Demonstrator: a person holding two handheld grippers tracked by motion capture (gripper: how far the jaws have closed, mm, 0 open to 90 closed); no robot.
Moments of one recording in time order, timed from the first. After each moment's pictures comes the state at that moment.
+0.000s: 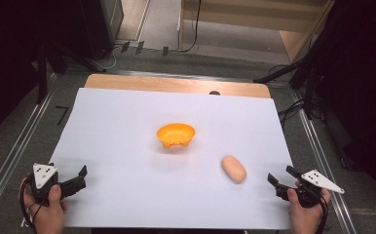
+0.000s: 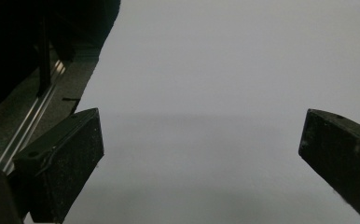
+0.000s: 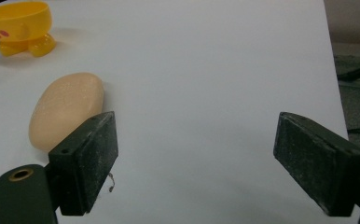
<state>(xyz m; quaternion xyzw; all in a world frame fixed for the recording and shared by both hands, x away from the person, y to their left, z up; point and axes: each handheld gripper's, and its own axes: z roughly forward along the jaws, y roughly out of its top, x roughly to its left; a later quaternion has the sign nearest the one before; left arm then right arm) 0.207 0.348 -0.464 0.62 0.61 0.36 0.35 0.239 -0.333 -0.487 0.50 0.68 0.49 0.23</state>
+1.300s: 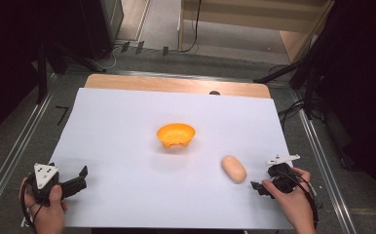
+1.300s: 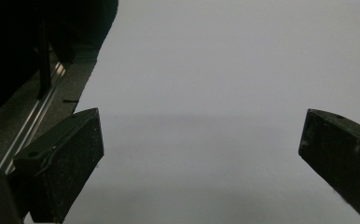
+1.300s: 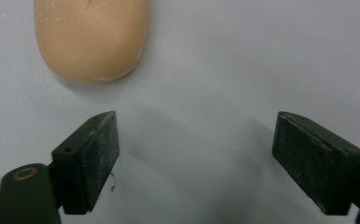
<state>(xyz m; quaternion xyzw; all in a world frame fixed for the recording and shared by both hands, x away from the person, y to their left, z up) 0.207 0.347 -0.464 0.62 0.60 0.36 0.35 0.279 -0.271 -0.460 0.47 0.84 0.23 0.10</state>
